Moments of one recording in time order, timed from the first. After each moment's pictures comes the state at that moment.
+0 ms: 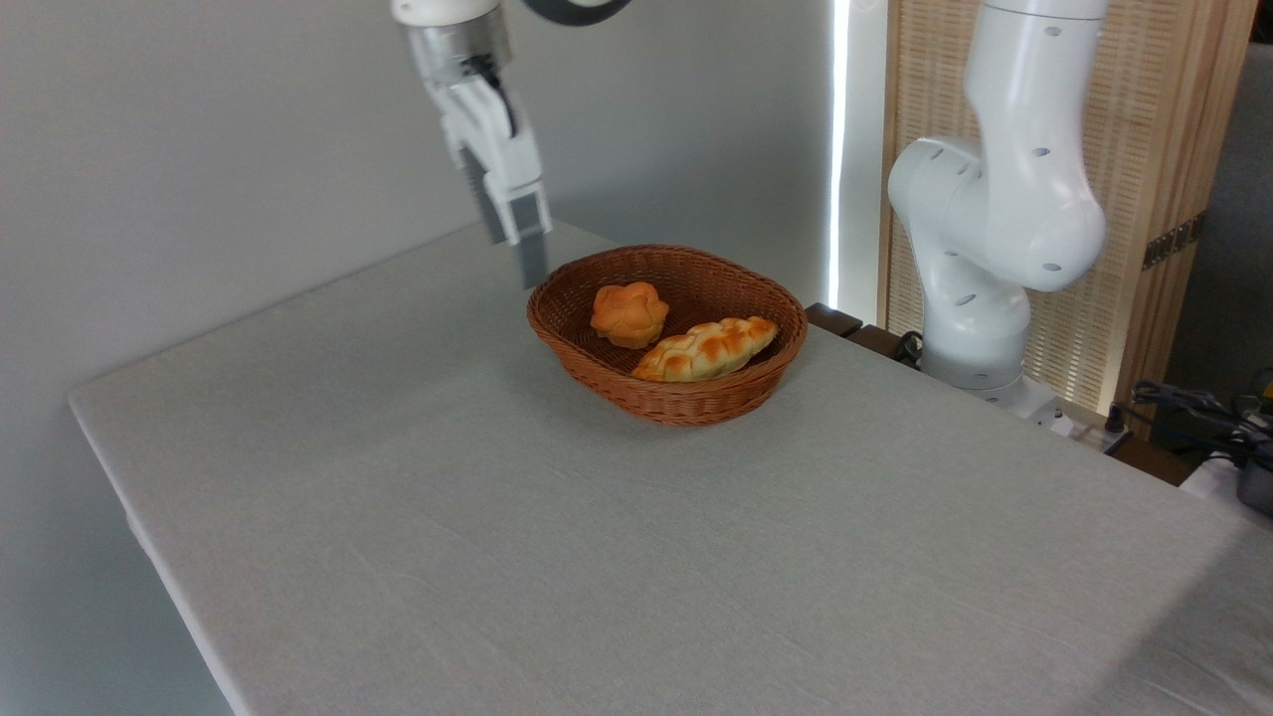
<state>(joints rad) -0.30 -0.23 -0.14 -1.98 -0.22 1.71 0.66</state>
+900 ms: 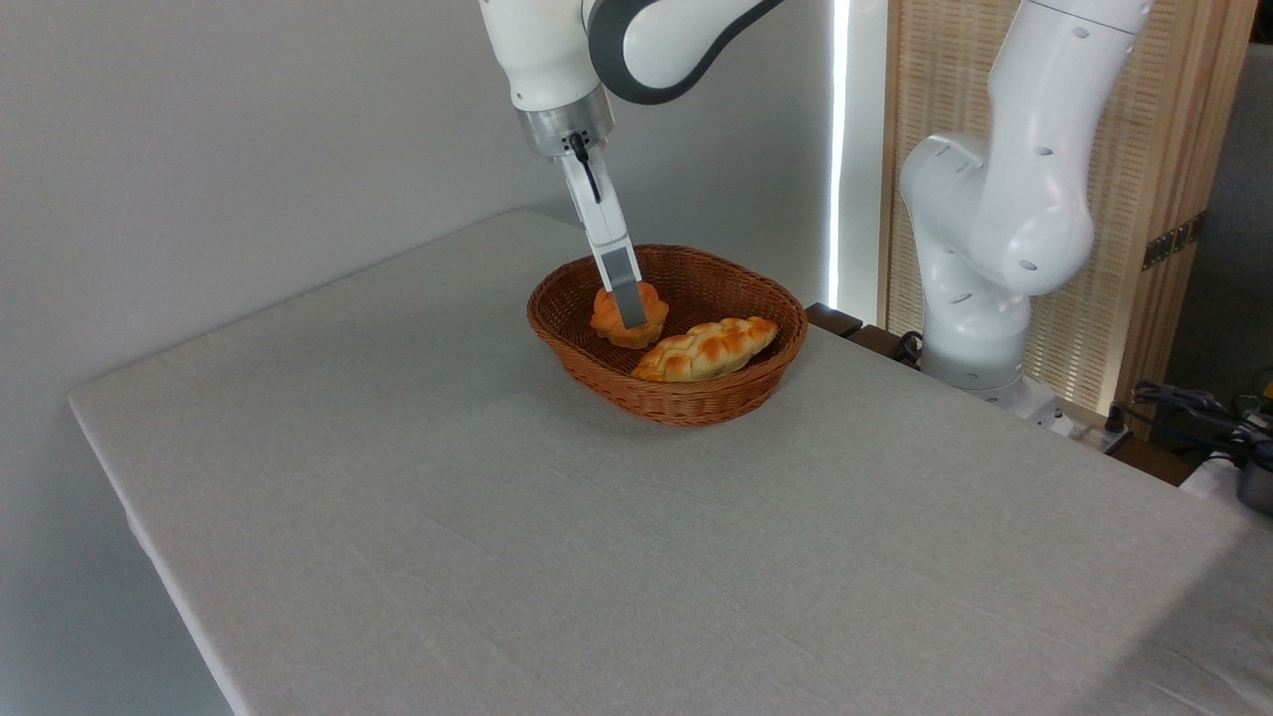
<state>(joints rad) -0.47 -0.39 -0.14 -2.37 -0.19 1.84 0.73</state>
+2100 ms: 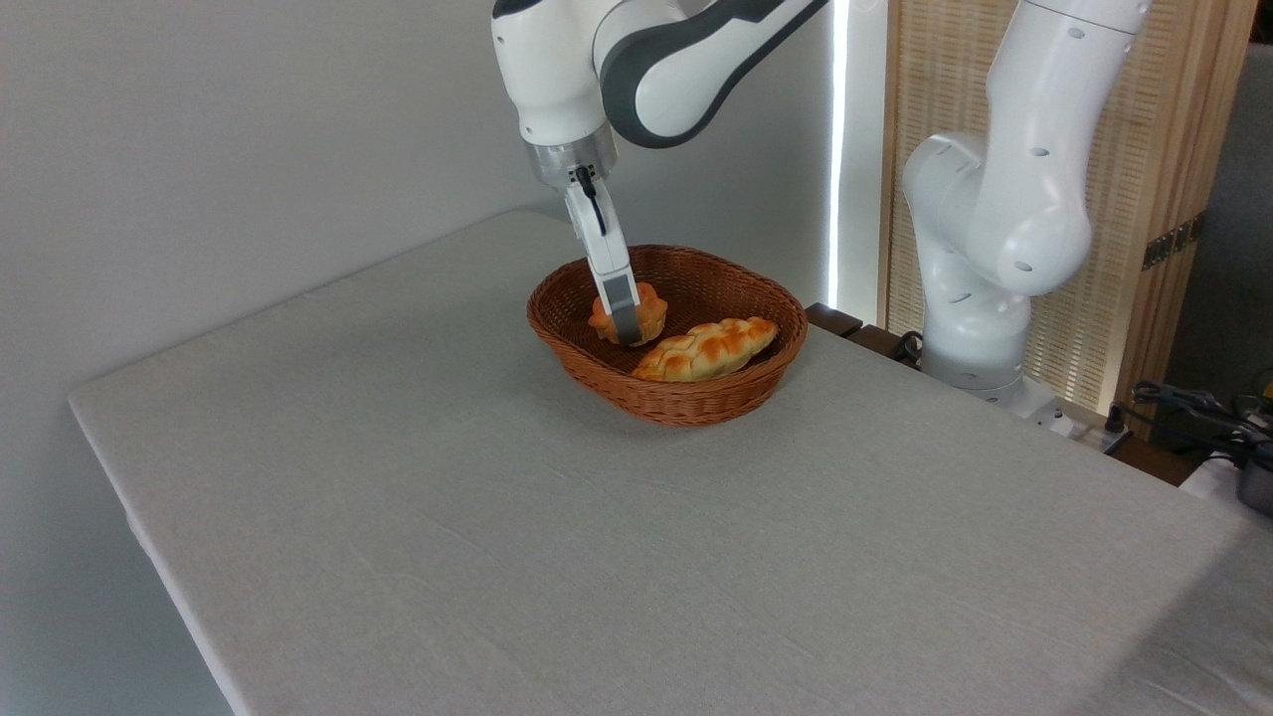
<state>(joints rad) -0.50 -0.37 -0.14 -2.45 -0.25 1.99 0.72</state>
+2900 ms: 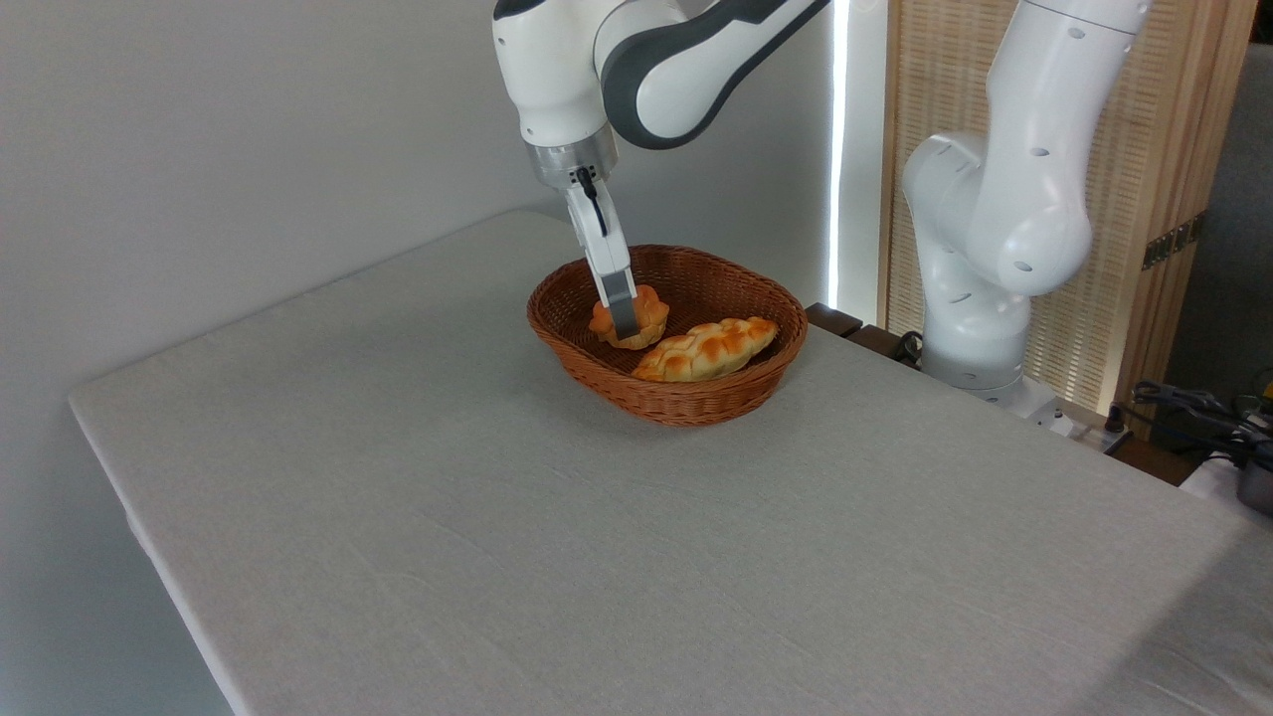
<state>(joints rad) -0.50 -0.37 -0.14 -2.45 -0.25 1.99 0.72</state>
